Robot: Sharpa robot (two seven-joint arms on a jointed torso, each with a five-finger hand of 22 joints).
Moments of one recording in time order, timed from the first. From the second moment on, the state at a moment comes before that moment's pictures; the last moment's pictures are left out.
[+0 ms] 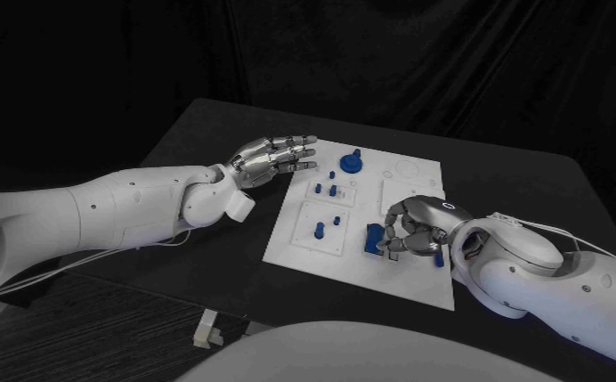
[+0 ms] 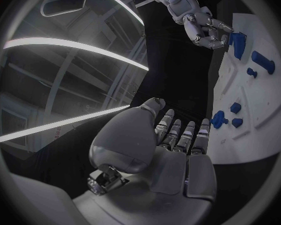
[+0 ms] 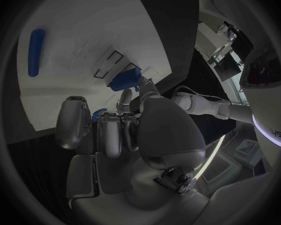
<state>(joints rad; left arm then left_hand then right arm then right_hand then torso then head) 1.06 -0.86 -0.21 1.26 -0.04 0.33 0.60 1.39 0.21 0.10 0.06 0.61 0.46 0.13 0.05 0.05 0.06 0.13 0.30 0.03 0.10 0.23 0.14 0.02 0.13 0.14 0.29 0.05 0.17 1.08 -0.83 -0.21 1.71 -1.49 -0.29 -0.31 1.25 -0.04 -0.07 0.13 0.32 0.80 0.01 0.70 0.97 1.46 -0.06 1.55 1.31 1.46 -0.11 1.55 1.30 0.04 1.45 0.00 1.24 1.29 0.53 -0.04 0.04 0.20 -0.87</state>
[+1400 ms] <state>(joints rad) 1.05 -0.85 -0.21 1.26 -0.04 0.34 0.59 1.39 0.21 0.10 0.06 0.61 0.46 0.13 0.05 0.05 0.06 0.13 0.30 0.03 0.10 0.23 0.14 0.02 0.13 0.14 0.29 0.05 0.16 1.06 -0.81 -0.21 1.70 -1.49 -0.28 -0.33 1.22 -0.18 -0.06 0.29 0.06 0.80 0.01 0.75 0.96 1.46 -0.06 1.55 1.31 1.46 -0.11 1.55 1.30 0.04 1.46 0.00 1.24 1.29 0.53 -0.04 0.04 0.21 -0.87</state>
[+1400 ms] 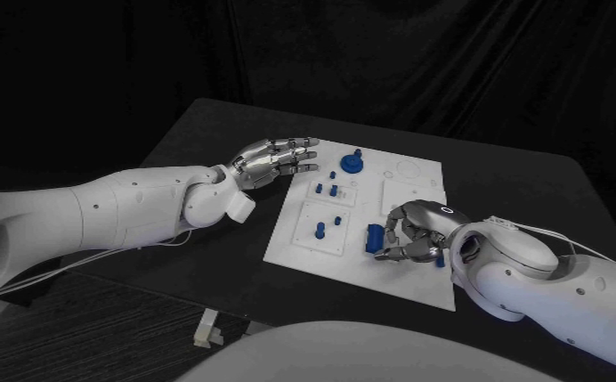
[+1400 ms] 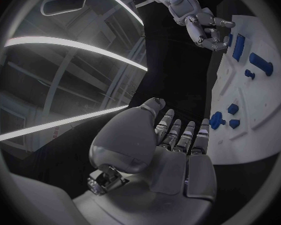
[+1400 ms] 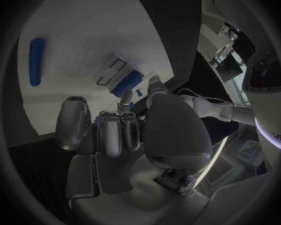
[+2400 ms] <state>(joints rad) 1.05 -0.85 -0.21 1.25 -0.04 0.34 0.59 1.39 0.21 0.10 0.06 0.61 0.46 0.14 0.05 0.05 0.07 0.13 0.30 0.03 0.10 0.23 0.14 0.02 0.13 0.14 0.29 0.05 0.16 1.25 -0.98 -0.21 1.71 -1.43 0.03 -0.55 1.19 -0.01 -0.08 0.26 0.49 1.05 0.03 0.28 0.45 1.45 -0.04 1.55 1.31 1.46 -0.09 1.55 1.30 0.04 1.45 0.02 1.24 1.29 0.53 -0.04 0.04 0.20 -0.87</state>
